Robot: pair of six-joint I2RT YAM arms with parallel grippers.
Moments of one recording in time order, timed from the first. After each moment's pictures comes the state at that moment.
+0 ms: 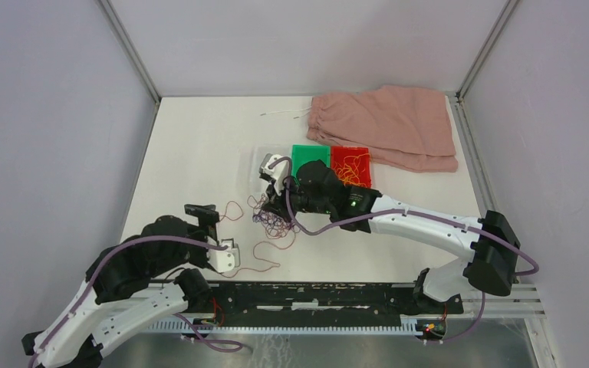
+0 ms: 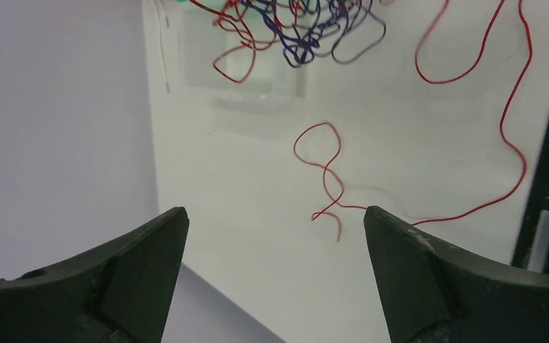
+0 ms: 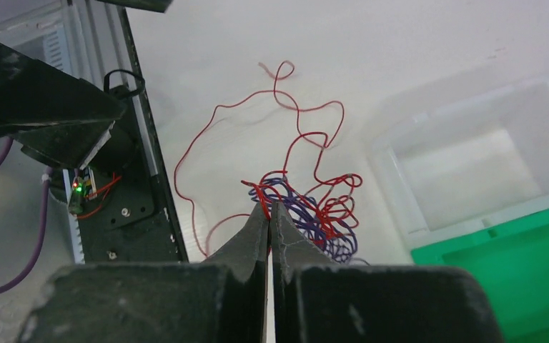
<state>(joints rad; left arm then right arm) -0.89 0.40 0.89 -1.12 -0.17 1.00 1.08 1.45 1.16 -0.05 -0.15 0.05</state>
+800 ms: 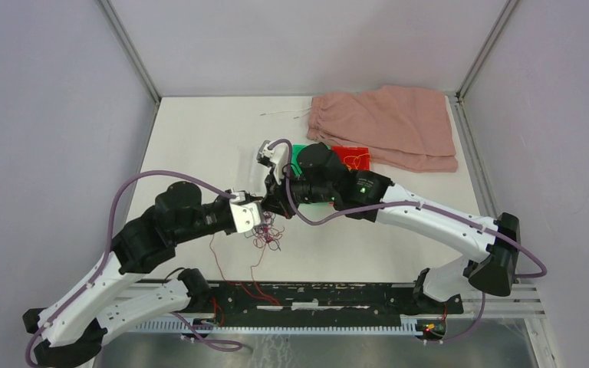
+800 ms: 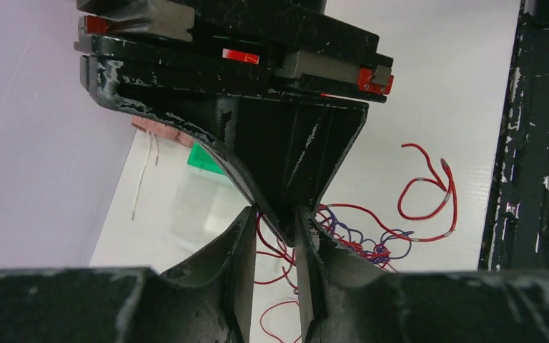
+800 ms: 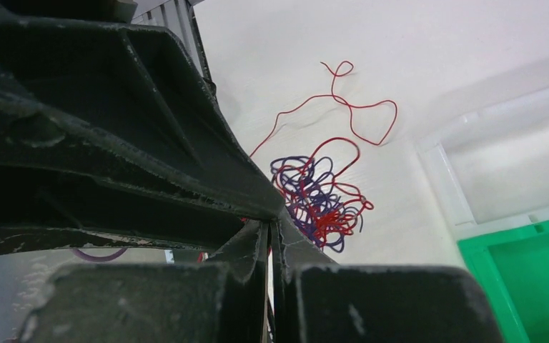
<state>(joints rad) -0.89 0.67 1.02 -0.68 0.17 0.60 1.08 1.45 1.39 -0.34 -0.28 0.17</state>
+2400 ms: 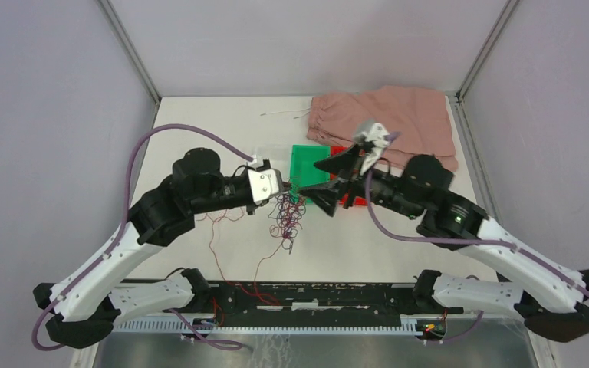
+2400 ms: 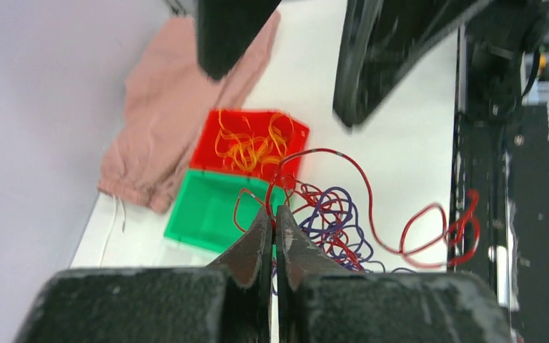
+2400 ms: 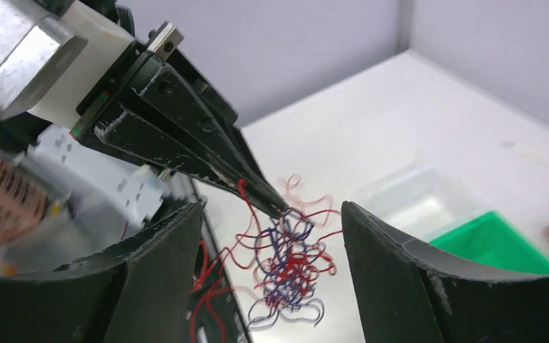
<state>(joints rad) -0.89 0.90 1.22 -0.62 0.33 0.50 1.03 1.04 1.24 -0.24 -0.15 0.22</state>
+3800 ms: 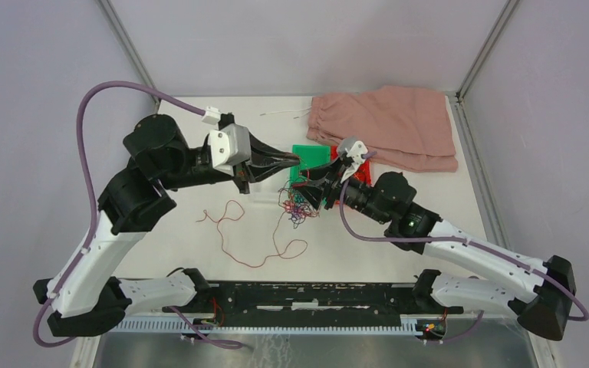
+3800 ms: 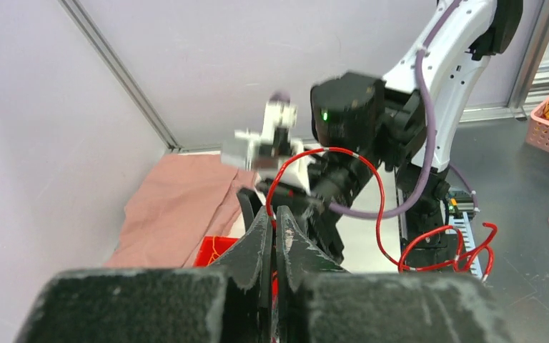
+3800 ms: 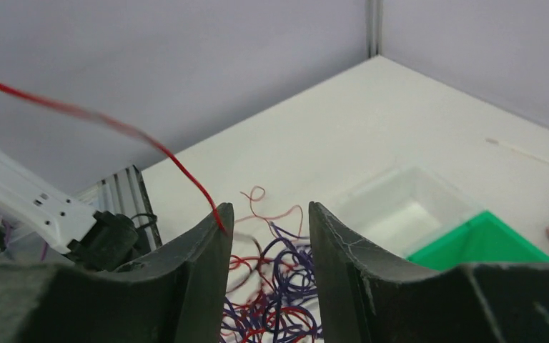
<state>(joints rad) -0.86 1.08 1.66 -0.55 0.56 0.26 0.96 1.02 0.86 0.30 -0.09 0.20</state>
